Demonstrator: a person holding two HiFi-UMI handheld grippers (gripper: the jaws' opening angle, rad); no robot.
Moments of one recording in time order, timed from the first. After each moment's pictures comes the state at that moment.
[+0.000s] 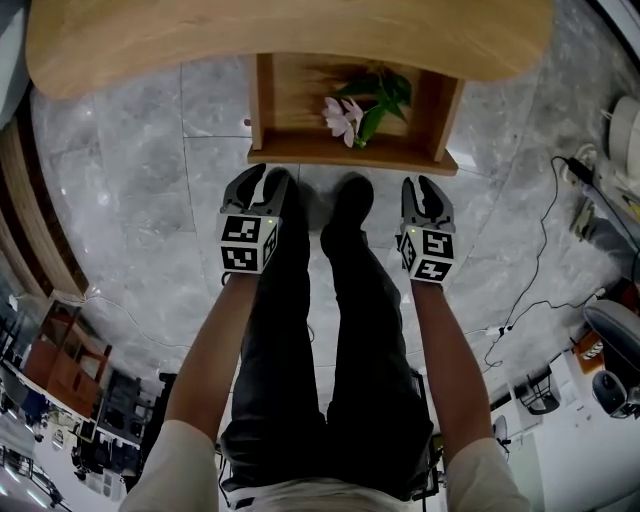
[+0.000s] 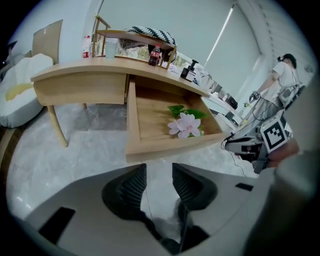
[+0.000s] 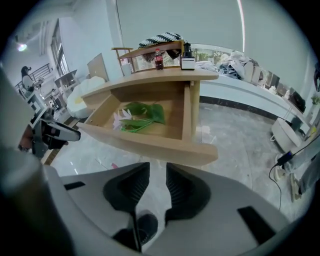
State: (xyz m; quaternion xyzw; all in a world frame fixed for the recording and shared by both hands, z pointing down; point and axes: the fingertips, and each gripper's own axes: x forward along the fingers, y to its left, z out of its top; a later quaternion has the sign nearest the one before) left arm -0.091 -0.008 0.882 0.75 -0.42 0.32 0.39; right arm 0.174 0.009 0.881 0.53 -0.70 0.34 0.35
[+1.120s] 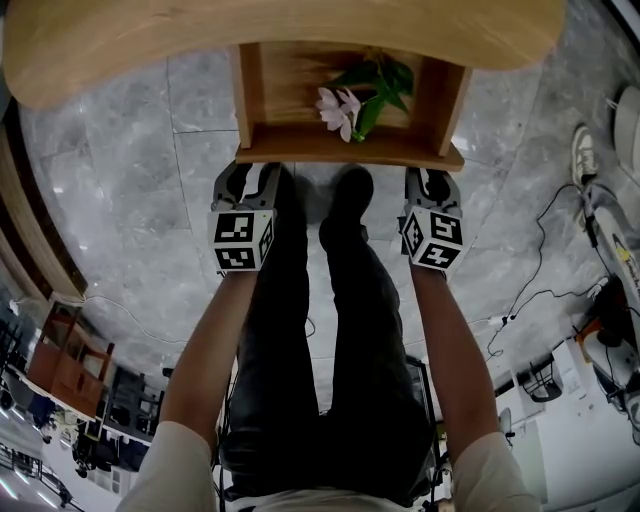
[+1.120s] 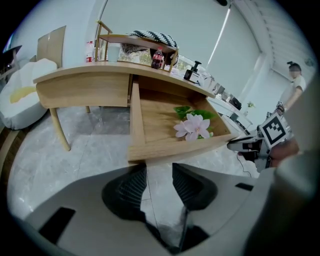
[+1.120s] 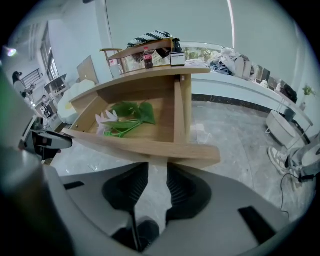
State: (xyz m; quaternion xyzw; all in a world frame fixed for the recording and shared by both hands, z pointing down) left arm -0.093 -0.026 0.895 0.75 -0.45 0.31 0.37; right arm 0.184 -0.014 0.897 0.56 -0.67 0.35 0.33
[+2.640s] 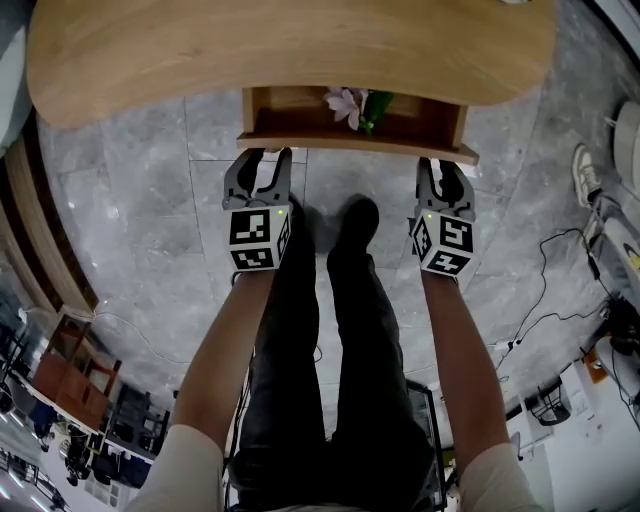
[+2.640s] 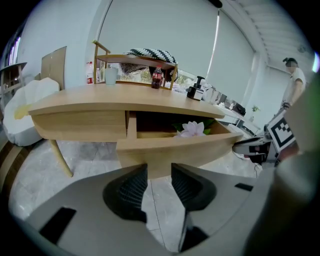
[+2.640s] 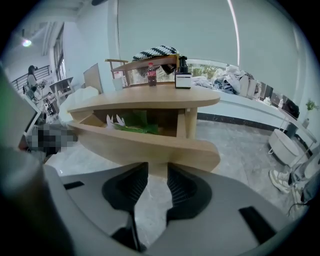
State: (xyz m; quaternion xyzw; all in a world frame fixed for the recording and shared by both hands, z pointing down) left arm -0.080 -0.109 0.858 0.76 -0.50 0.27 0.29; right arm 0.185 -0.091 0.859 0.58 -0.70 0.28 0.30
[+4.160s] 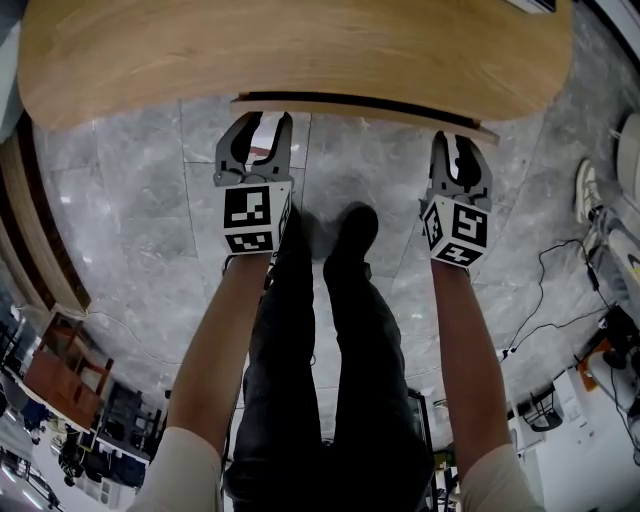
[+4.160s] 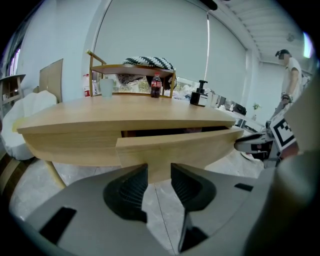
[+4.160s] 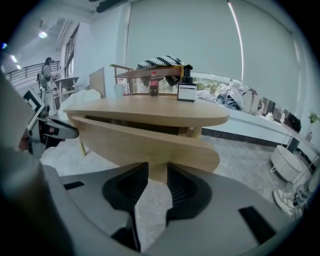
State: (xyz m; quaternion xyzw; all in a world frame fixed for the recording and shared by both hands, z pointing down) left arm -0.078 -0.186 0.857 0.78 -0.52 0.25 0.23; right arm 0.188 -0.167 0.858 0.59 -0.73 0.20 0.28
